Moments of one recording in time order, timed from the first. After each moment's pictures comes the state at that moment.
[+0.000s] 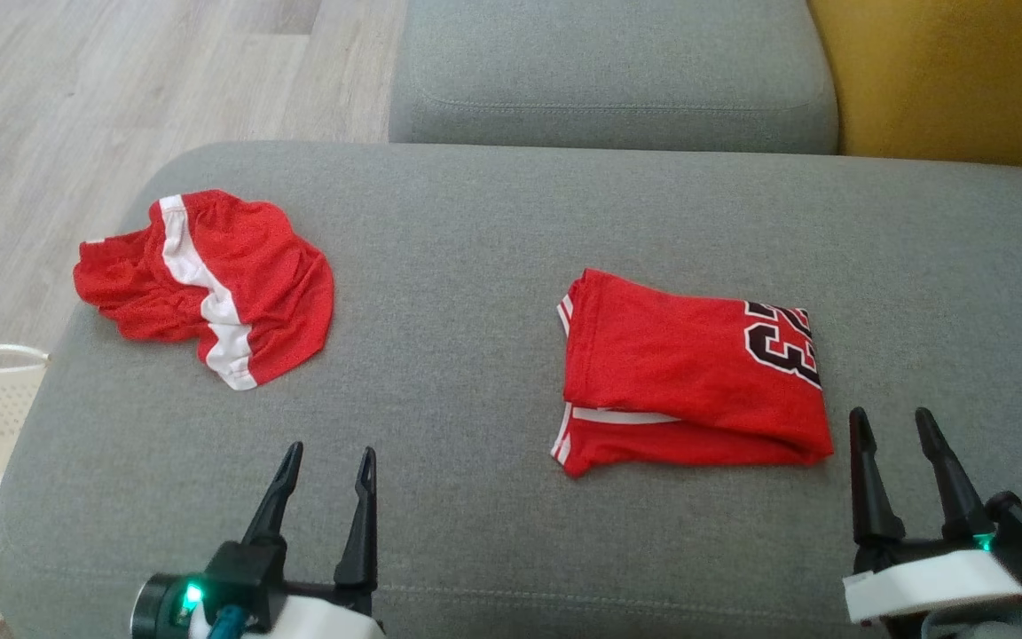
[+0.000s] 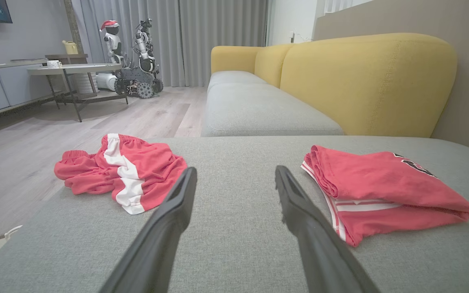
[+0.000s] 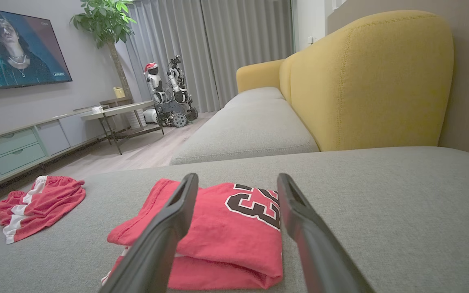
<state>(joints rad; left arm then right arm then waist) 0.16 0.06 -0.28 0.04 -0.08 0.10 -0.25 0.06 -0.11 0.07 0.29 0.17 0.12 -0.25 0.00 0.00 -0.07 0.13</state>
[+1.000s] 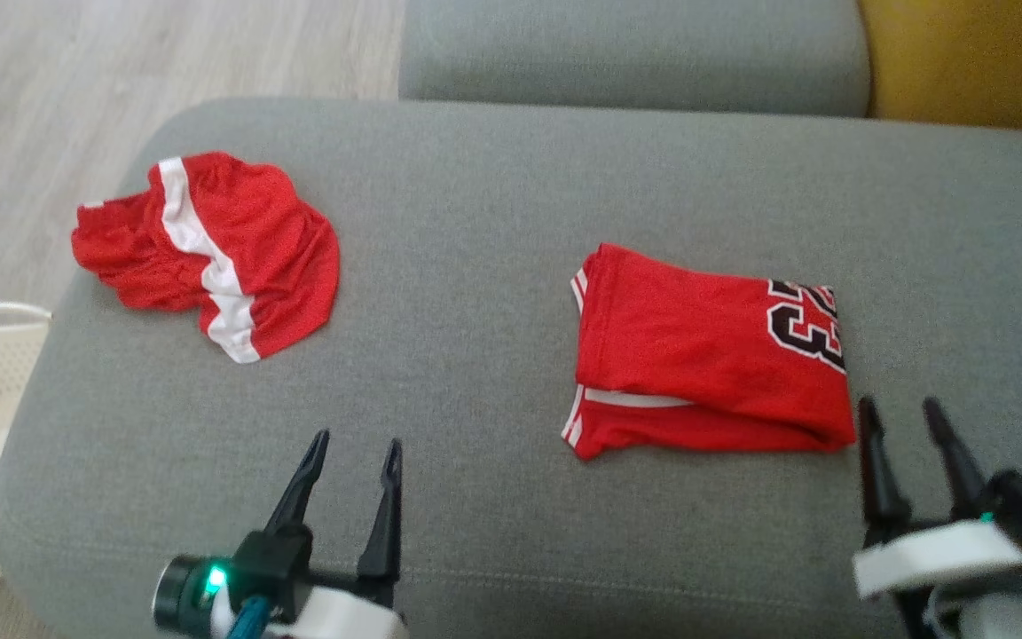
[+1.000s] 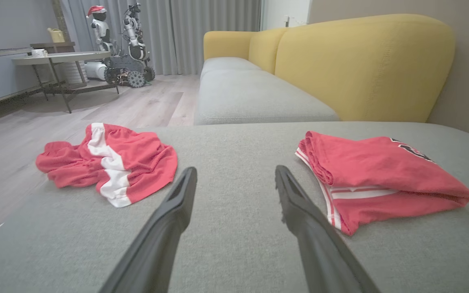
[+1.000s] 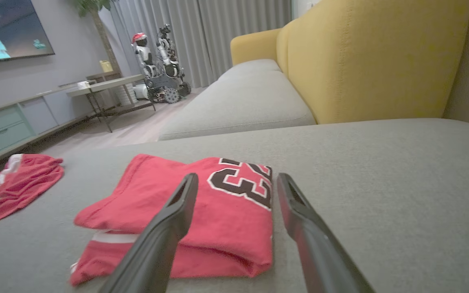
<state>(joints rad) 0.14 0.06 -0.32 0.04 -0.06 0.09 -0.25 -0.01 -0.13 0.05 0.40 0.17 0.12 -0.25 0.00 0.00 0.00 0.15</state>
